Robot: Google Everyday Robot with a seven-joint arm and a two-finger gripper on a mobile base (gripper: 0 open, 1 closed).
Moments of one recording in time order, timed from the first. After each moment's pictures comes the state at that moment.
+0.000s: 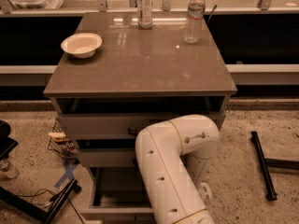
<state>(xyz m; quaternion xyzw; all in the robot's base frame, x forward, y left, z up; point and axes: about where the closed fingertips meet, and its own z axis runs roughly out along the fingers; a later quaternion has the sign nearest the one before) 0.535 -0.179 0.164 -0.66 0.72 -0.12 0.18</state>
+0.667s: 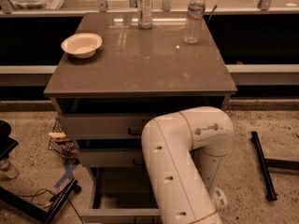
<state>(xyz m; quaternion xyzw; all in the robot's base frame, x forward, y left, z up) 0.453 -0.206 0.205 -0.70 0.70 -0.07 0.11</state>
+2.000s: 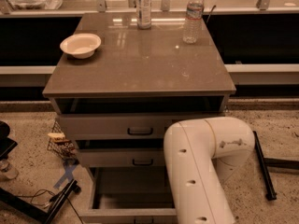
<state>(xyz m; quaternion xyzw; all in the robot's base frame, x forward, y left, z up) 0.501 -0.178 0.186 -0.71 0.68 -0.05 0.20</state>
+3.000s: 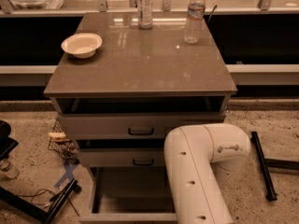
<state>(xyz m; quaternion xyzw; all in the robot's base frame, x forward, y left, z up) 0.455 -0.168 0.141 -0.70 0.70 0.01 0.15</state>
